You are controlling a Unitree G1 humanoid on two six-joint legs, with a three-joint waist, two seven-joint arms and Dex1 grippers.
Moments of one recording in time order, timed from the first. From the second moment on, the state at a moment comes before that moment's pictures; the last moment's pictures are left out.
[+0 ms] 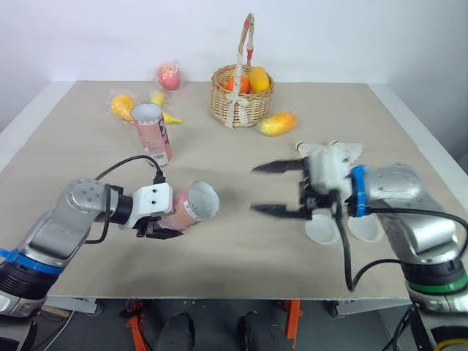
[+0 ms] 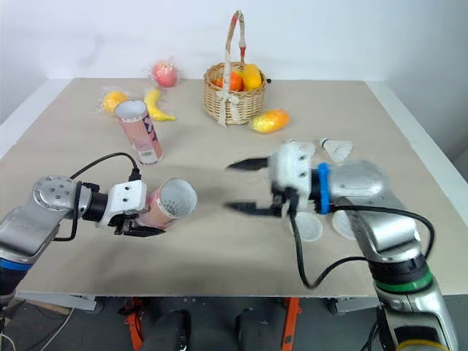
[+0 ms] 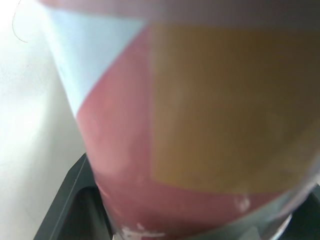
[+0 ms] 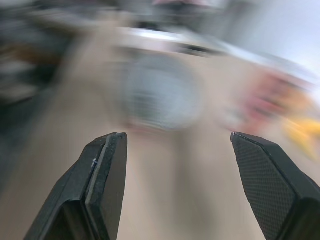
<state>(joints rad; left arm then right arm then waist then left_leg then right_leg) -0.46 0.89 -0.22 -0.21 -0.16 0.42 -1.23 -0.46 -0.71 -0.08 -0.34 0.44 0.41 0.96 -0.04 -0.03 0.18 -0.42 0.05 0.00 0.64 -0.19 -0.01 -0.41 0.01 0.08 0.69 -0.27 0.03</state>
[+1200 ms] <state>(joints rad) -0.46 0.88 -0.20 -0.17 -0.16 0.40 -1.23 -0.37 -0.52 -0.13 0.15 0.17 0.30 0.52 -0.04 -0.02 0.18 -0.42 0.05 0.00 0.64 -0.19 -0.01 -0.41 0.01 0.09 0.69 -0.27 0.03</state>
